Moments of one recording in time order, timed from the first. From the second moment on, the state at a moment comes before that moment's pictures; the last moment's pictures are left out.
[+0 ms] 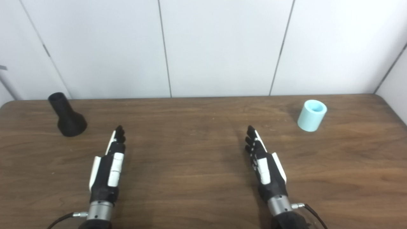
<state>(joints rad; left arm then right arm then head) 0.01 -0.04 -0.03 -0.15 0.19 -0.01 0.08 -0.02 -0.04 -0.01 -0.10 0.08 0.04 0.08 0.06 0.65</state>
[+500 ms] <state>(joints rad) 0.01 -0.05 -0.04 -0.15 0.21 0.00 0.09 -0.02 -0.07 -0.03 -0.08 0.11 0.00 0.09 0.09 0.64</state>
